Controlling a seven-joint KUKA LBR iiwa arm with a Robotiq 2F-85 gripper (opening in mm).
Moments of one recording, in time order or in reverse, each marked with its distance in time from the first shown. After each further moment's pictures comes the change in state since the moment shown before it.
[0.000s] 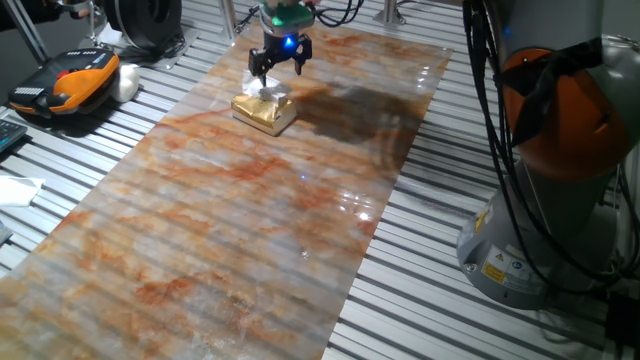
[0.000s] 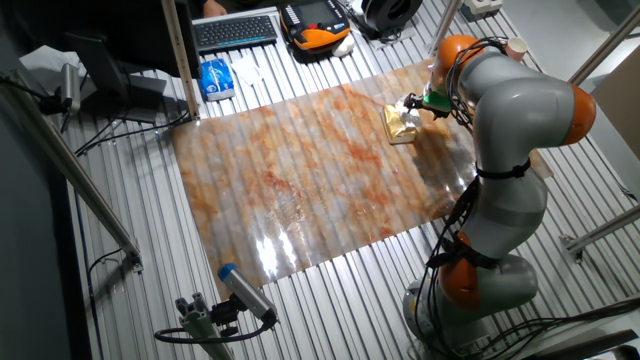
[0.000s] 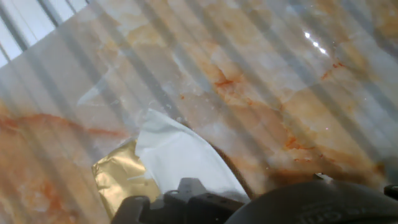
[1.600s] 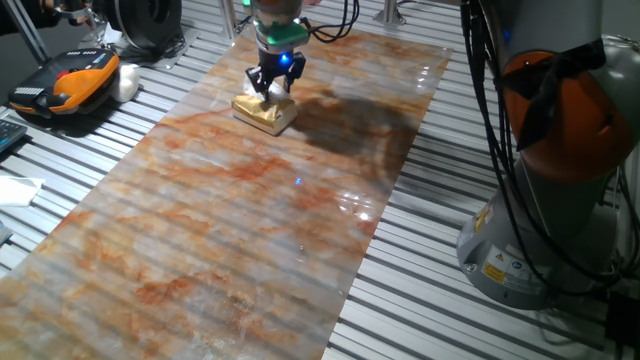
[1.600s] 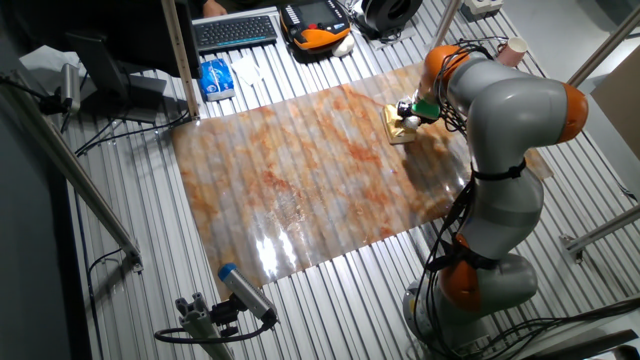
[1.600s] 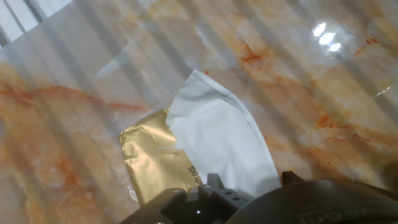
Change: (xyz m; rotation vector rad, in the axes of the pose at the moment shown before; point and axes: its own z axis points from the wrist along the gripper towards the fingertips) arm 0.021 0.019 0.011 -0.011 0.008 -0.051
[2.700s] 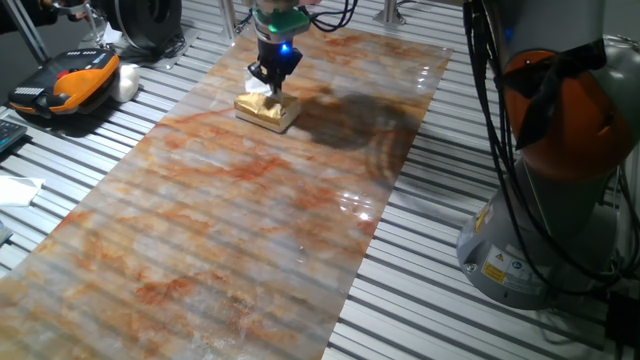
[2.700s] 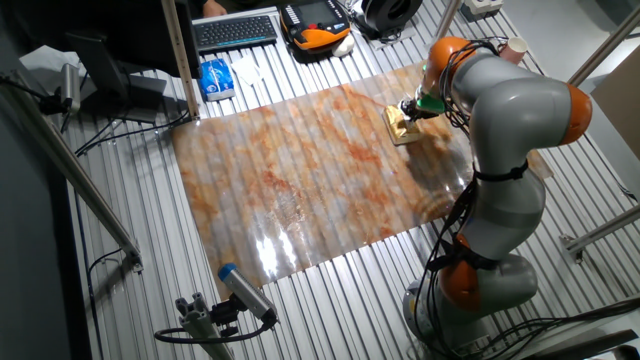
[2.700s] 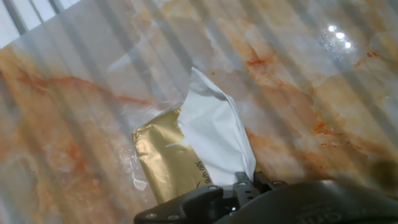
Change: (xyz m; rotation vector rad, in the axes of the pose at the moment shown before) arm -0.004 0.000 -0.019 -0.004 0.026 -0.059
